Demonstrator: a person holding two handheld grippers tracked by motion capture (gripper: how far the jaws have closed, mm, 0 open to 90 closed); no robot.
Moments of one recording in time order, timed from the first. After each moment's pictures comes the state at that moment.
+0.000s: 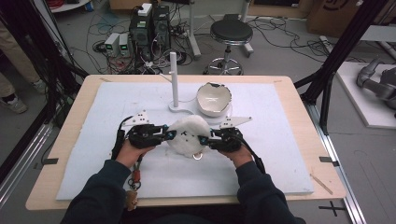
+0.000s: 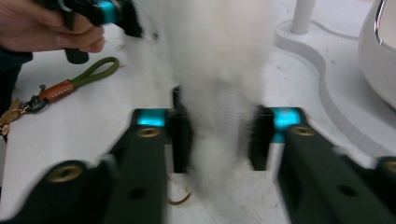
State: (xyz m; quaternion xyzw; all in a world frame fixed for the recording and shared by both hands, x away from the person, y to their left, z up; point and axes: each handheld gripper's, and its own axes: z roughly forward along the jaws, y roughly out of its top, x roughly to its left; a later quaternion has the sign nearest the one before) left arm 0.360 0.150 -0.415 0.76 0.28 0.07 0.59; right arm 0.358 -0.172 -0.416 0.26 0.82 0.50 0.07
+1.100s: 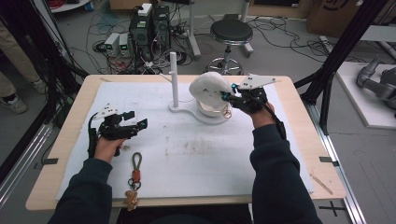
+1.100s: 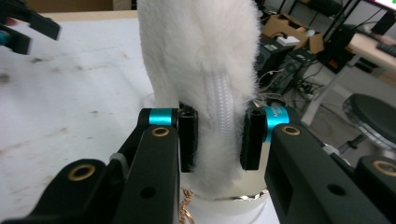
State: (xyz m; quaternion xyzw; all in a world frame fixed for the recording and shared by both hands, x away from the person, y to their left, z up) left arm 0.372 0.231 -0.417 0.70 0.41 0.17 0.56; right arm 0.411 -0.214 -0.301 0.22 0.81 0.46 0.29
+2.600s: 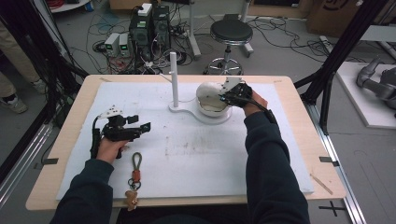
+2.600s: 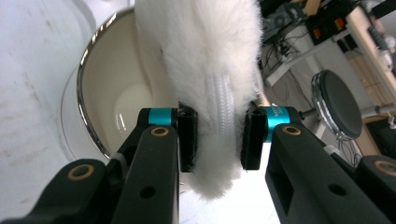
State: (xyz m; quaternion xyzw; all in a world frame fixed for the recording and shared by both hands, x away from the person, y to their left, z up) left arm 0.374 0.224 -0.423 0.71 0.42 0.13 0.55; right arm 0.472 -0.190 -0.344 0.14 0.89 0.25 0.35
